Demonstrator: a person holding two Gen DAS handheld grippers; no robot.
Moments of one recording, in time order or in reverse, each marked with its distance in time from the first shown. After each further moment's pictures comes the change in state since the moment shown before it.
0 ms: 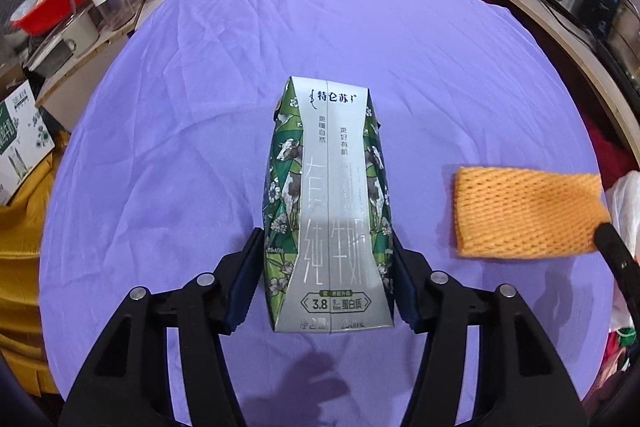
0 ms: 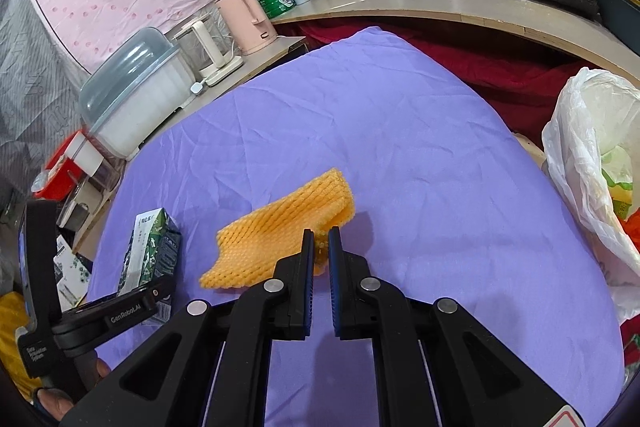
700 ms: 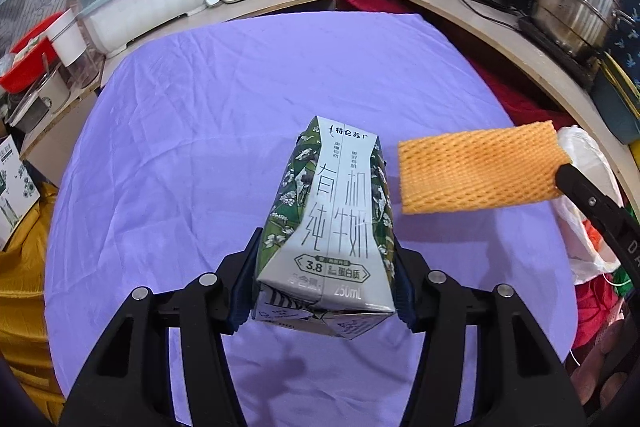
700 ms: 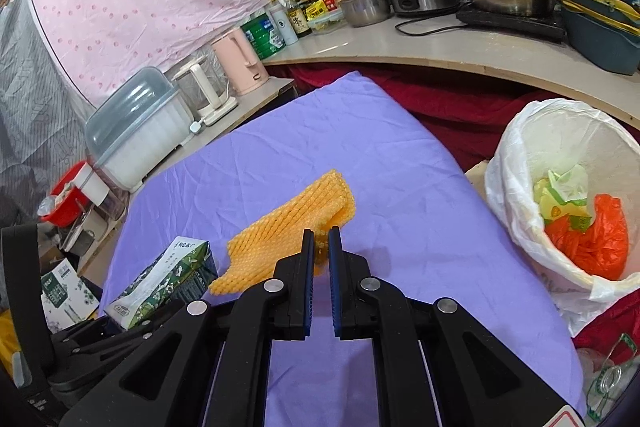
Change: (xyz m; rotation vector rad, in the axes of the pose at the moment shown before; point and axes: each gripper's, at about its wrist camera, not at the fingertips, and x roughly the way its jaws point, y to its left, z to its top) left arm -0.072 -0.061 -0.029 0.161 -0.110 -0.113; right arm -0.068 -0.023 0.010 0.032 -0.129 -0.020
